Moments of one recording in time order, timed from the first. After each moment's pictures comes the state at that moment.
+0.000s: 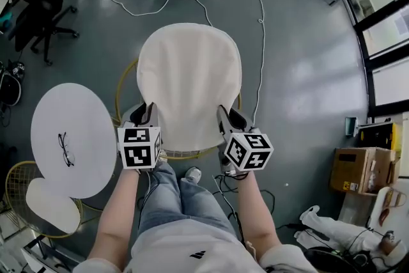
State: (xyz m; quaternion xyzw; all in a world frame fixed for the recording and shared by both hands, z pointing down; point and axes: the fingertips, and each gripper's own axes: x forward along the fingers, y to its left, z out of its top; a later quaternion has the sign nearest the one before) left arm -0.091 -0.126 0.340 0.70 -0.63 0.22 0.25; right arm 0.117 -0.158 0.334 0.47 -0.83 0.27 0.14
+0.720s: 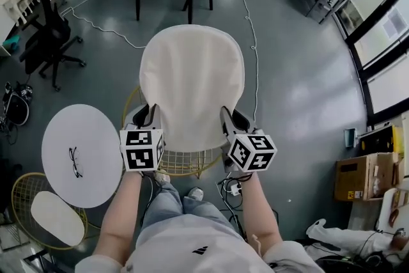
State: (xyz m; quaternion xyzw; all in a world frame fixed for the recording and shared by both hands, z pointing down) left arm -0.074 -0.143 0.231 0.72 -0.65 0.17 0.17; right arm 0.136 -0.172 0.231 0.47 -0.85 0.20 0.07
